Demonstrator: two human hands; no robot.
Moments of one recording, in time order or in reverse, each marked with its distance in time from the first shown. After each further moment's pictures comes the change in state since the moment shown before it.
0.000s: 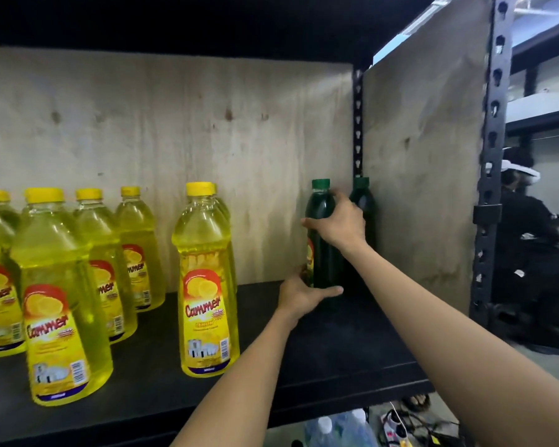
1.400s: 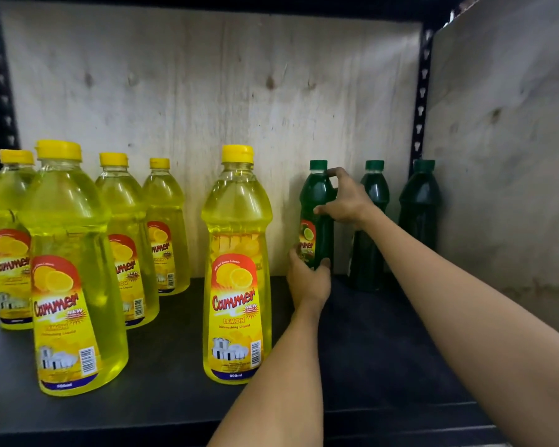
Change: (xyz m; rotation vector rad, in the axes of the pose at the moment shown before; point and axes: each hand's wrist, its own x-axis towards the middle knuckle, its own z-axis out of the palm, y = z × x) left_hand 0.047 -0.026 -0.020 -0.259 0.468 0.027; right_hand 0.070 -0.006 0.081 0.067 -0.345 -0.092
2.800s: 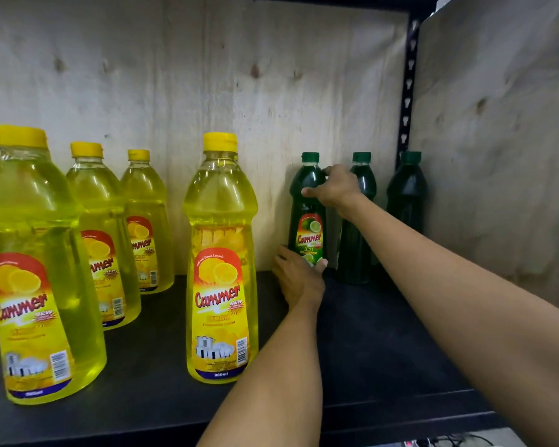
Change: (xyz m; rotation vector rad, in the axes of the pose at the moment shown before) left_hand -0.006 0.003 0.010 0.526 0.057 0.045; right_hand -0.004 -0.013 -0.004 -0.001 0.119 0.091
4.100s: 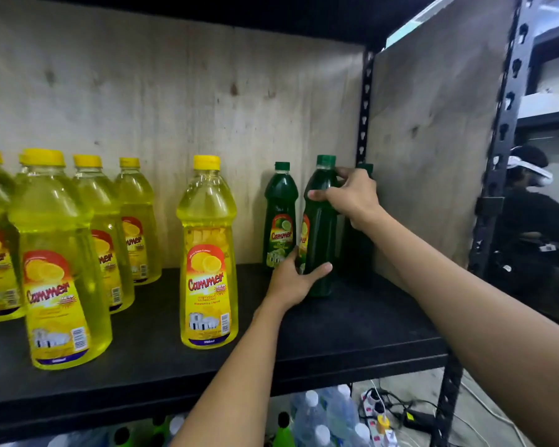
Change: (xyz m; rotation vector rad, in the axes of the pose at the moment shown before) left_hand -0.055 0.005 -0.044 -0.346 -0.548 0.231; right_hand -0.080 -0.006 -0.083 0.111 0.167 0.025
